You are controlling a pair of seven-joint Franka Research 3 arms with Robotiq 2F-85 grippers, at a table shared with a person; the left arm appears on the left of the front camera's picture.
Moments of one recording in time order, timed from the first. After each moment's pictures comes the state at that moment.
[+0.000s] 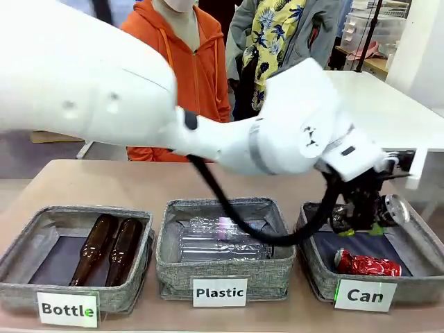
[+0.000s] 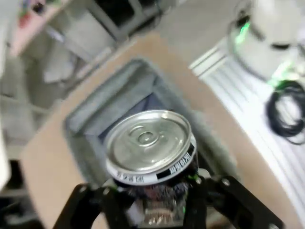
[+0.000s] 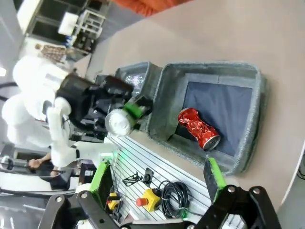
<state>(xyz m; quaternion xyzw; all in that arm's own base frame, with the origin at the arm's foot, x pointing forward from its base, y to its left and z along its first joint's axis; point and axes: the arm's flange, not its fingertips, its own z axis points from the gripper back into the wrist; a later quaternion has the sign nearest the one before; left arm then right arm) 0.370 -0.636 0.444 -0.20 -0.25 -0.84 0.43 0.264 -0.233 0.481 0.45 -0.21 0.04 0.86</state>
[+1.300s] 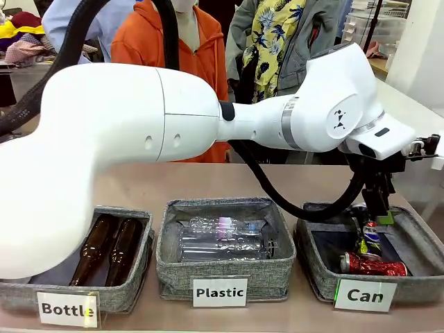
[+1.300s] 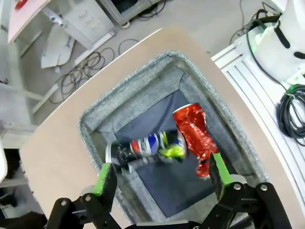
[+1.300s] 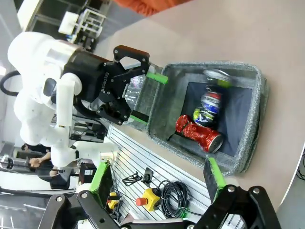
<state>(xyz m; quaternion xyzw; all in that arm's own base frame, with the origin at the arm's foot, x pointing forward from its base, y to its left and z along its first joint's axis) 0.404 -0.684 0.453 -0.19 -0.22 -0.84 0.45 0.264 -0.233 0.482 0.45 -0.21 0.05 0.86</state>
